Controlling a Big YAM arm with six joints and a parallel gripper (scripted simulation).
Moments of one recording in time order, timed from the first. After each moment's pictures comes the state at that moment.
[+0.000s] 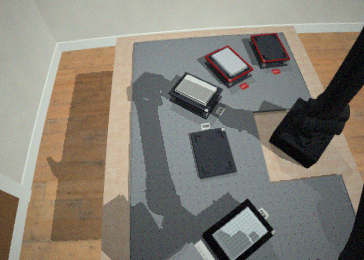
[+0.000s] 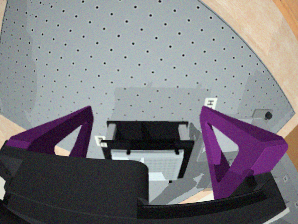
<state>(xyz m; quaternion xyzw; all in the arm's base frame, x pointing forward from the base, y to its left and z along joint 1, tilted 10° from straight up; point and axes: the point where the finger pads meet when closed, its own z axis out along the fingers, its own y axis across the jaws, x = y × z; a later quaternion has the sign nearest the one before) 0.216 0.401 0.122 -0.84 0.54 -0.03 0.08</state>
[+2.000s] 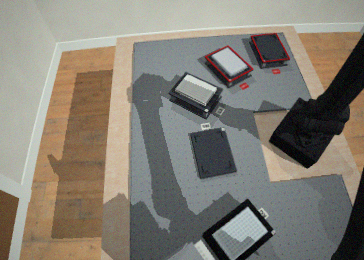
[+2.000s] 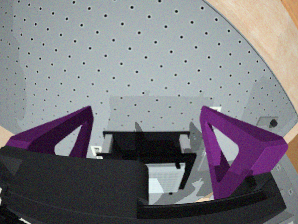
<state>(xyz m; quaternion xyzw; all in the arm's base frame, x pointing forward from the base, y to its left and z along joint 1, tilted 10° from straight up) 0.221 0.405 0.096 -0.84 0.54 -0.03 0.09</state>
